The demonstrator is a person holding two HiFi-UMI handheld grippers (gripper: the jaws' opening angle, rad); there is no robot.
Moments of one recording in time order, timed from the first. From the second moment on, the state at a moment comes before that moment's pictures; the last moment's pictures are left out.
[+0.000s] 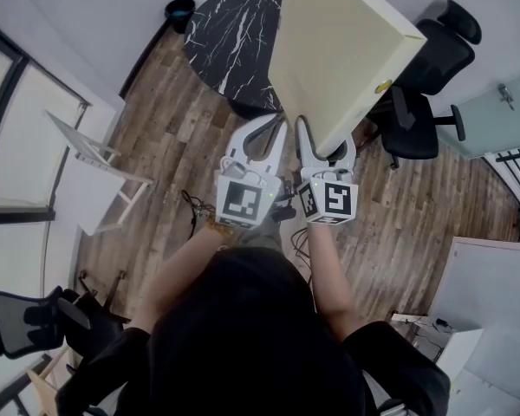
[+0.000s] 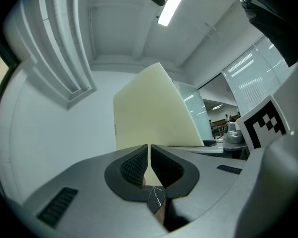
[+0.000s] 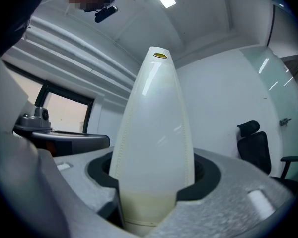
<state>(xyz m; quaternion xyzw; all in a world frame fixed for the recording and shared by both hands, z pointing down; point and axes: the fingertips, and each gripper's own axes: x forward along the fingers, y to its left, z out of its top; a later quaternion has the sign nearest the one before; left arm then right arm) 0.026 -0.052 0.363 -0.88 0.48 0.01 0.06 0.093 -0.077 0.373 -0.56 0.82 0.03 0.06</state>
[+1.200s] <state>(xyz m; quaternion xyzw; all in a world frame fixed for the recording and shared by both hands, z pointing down) 0.029 -0.176 0.422 -0.86 0.50 -0.02 0.06 0.091 -0.212 0.456 -0.52 0.85 -0.02 0.03</state>
